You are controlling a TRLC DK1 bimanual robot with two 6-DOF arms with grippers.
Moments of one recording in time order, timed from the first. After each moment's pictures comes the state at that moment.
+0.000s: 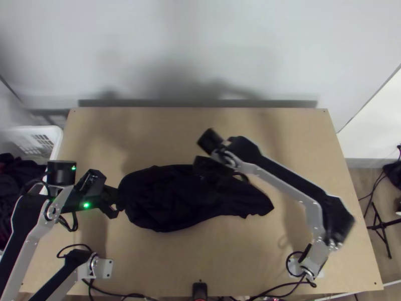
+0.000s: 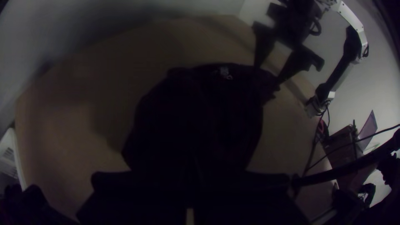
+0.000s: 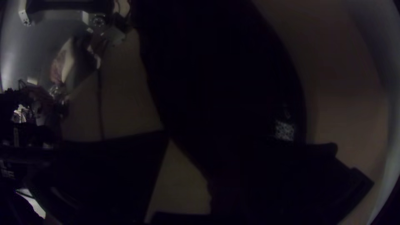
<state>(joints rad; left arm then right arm) -0.09 0.87 0.93 -1.01 0.49 0.37 0.86 1.85 1.71 -1.12 -0.40 -0.36</state>
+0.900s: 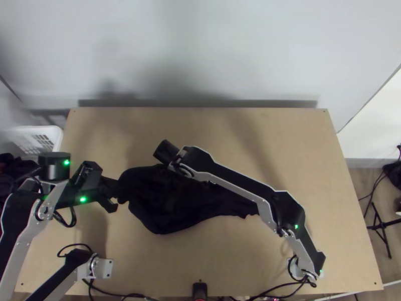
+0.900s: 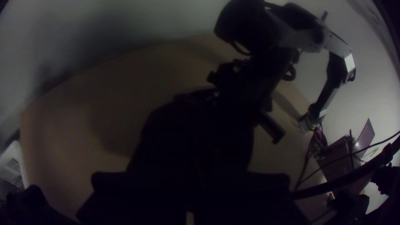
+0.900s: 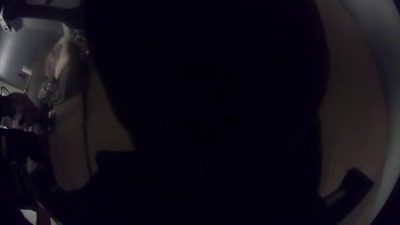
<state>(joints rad) -0.12 0.88 1.06 -1.01 0.51 0.29 1.02 2.17 2.04 -1.03 -0.34 -0.28</state>
